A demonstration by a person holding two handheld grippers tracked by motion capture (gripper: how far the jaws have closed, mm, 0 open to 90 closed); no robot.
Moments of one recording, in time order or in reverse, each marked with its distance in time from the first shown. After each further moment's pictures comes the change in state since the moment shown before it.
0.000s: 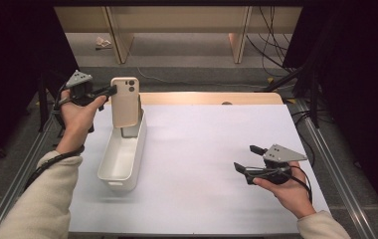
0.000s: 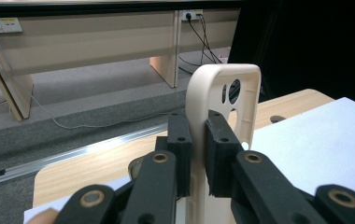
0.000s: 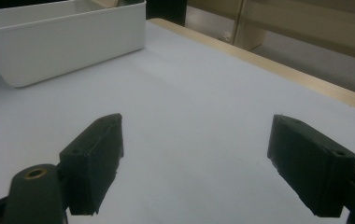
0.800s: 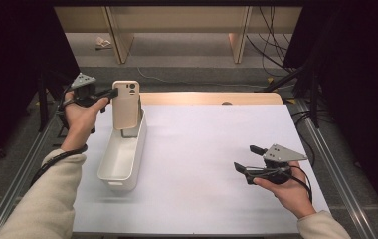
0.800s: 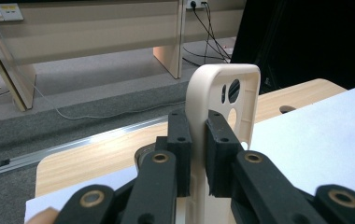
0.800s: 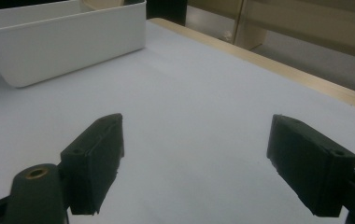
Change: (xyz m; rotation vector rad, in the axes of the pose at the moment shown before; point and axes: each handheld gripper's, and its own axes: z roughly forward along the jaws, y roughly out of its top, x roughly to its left) left arm 0.007 -0.010 0.013 0.043 0.017 0.003; right arm 0.000 0.000 0.000 0.003 0.001 0.003
